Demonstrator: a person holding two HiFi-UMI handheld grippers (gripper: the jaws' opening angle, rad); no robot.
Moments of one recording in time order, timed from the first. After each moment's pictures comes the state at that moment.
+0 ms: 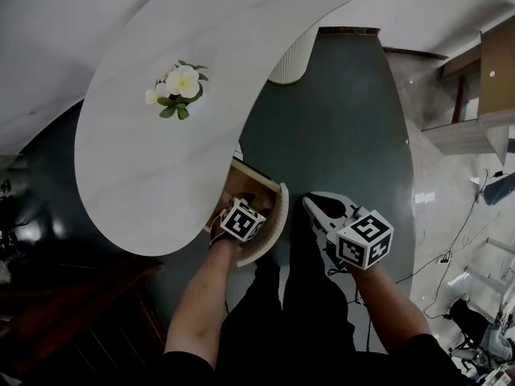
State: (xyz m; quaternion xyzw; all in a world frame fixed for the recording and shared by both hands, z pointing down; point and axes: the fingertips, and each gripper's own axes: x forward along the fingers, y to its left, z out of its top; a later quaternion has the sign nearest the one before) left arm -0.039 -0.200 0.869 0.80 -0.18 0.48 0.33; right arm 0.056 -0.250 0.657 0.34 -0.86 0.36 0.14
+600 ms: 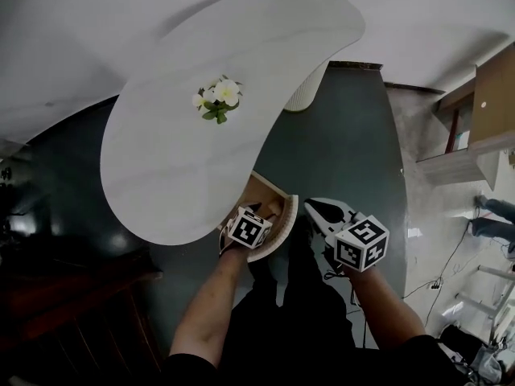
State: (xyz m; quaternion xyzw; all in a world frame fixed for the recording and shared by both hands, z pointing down) left arm -0.053 -0.208 0.793 0.80 -0.27 0.41 0.34; right arm 0.021 -0.241 0.590 0.33 -0.88 0.32 0.15
